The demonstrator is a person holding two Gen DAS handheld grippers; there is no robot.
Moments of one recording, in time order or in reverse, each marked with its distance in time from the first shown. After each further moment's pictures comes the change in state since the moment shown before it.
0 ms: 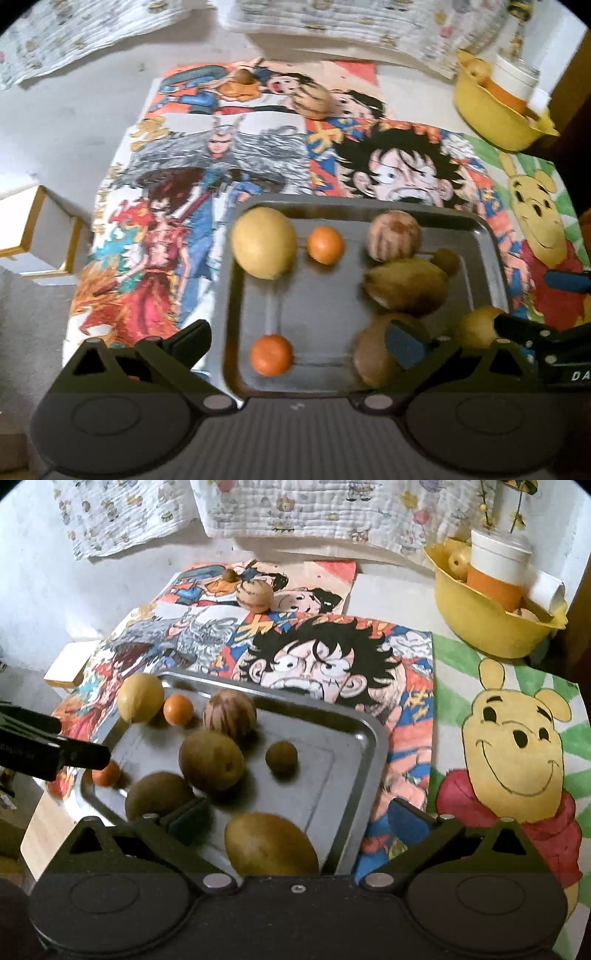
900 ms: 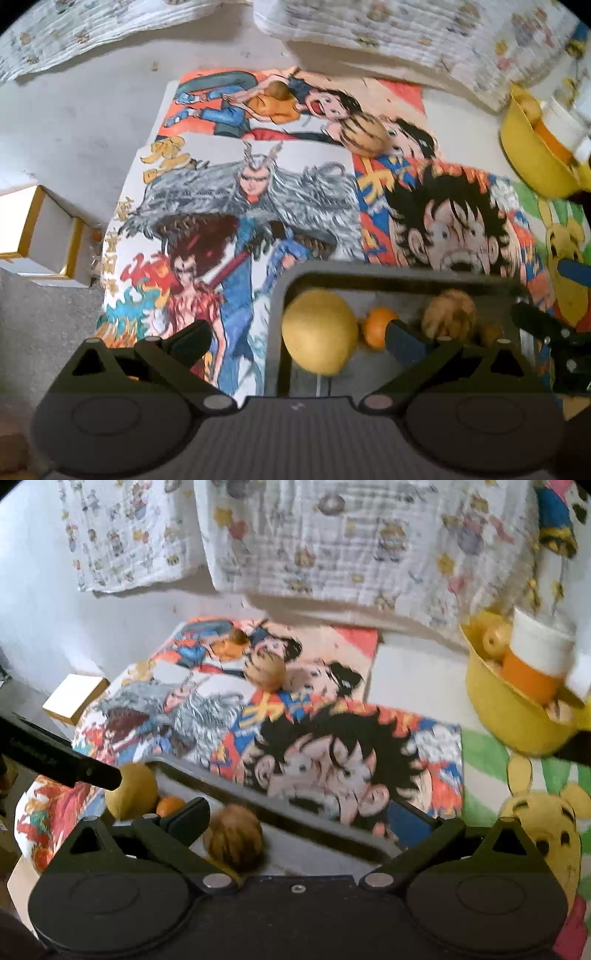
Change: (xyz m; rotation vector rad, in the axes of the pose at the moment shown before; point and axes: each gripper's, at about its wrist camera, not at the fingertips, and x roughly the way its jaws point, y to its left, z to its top) left arm 0.036 0.054 0.073 -0.054 0.017 -0.026; right arm 0.034 0.016 0.071 -0.060 -0.157 0.009
